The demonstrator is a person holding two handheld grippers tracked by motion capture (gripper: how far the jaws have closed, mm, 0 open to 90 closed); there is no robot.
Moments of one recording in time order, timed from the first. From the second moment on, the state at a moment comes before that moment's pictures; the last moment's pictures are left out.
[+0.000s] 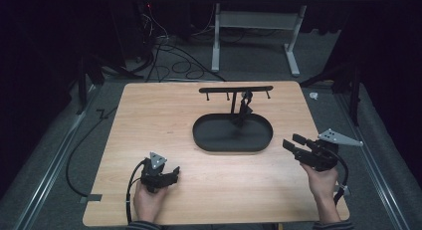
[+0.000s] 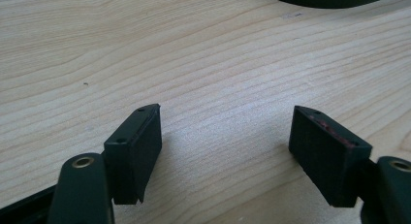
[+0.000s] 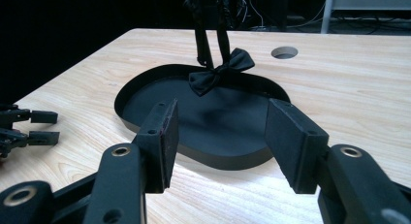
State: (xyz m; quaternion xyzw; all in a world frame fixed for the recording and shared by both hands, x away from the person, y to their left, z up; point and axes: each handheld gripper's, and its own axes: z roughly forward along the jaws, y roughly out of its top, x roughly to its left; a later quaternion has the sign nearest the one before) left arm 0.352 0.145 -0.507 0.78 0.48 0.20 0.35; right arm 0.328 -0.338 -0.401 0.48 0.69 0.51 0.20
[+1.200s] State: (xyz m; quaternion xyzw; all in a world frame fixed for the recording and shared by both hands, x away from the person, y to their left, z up) left arm 0.352 0.145 -0.507 0.78 0.48 0.20 0.35; right arm 0.326 -0.320 -0.433 0.48 0.70 0.50 0.15
